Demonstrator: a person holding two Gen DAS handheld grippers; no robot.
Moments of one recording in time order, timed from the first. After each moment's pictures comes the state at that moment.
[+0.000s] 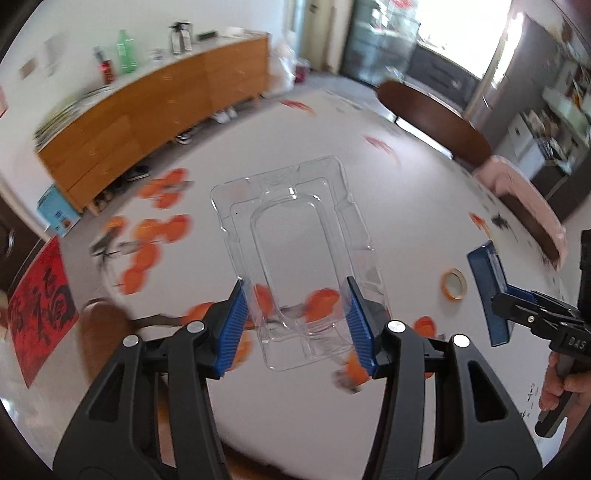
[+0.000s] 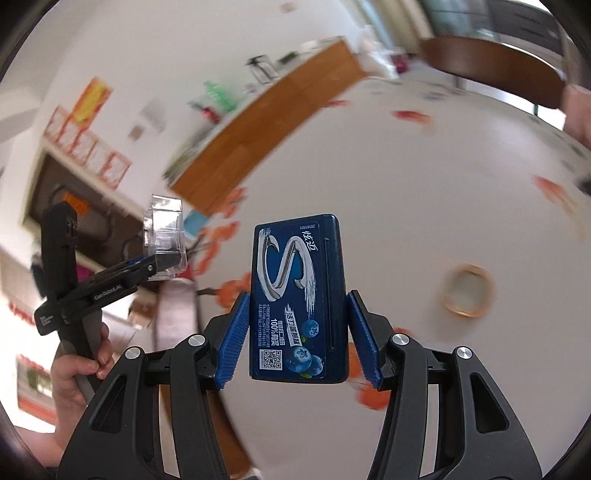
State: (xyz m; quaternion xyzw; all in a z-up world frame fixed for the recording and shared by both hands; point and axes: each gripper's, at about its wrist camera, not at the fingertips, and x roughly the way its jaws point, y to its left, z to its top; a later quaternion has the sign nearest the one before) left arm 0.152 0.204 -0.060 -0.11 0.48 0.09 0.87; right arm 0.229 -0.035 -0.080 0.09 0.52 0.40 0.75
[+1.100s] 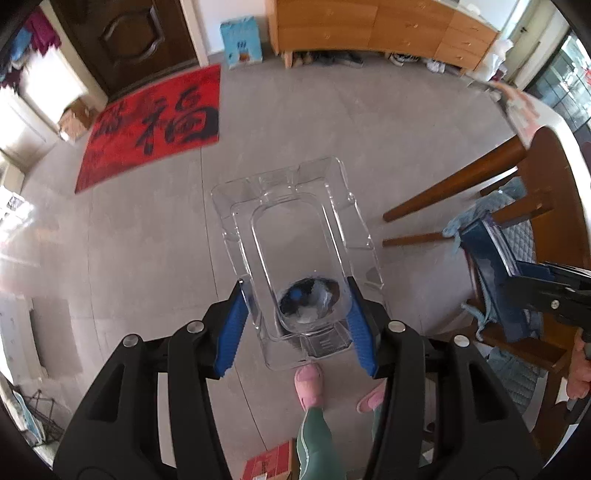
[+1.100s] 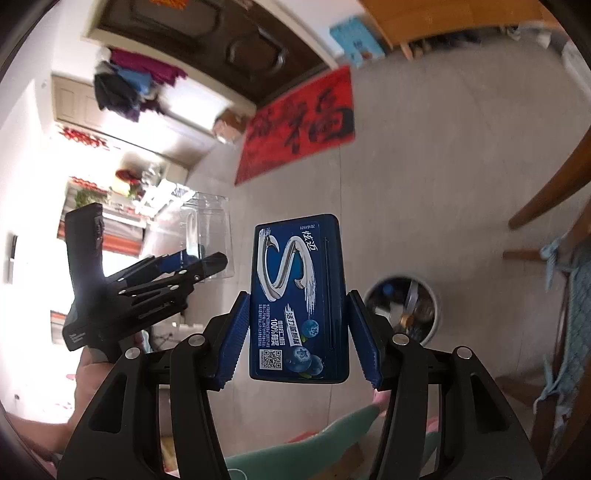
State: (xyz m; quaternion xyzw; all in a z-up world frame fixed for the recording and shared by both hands) left arm -0.274 0.526 -0.229 -0.28 0.55 0.33 0.72; right arm -0.120 0.423 -0.238 -0.11 0.65 0.58 0.48
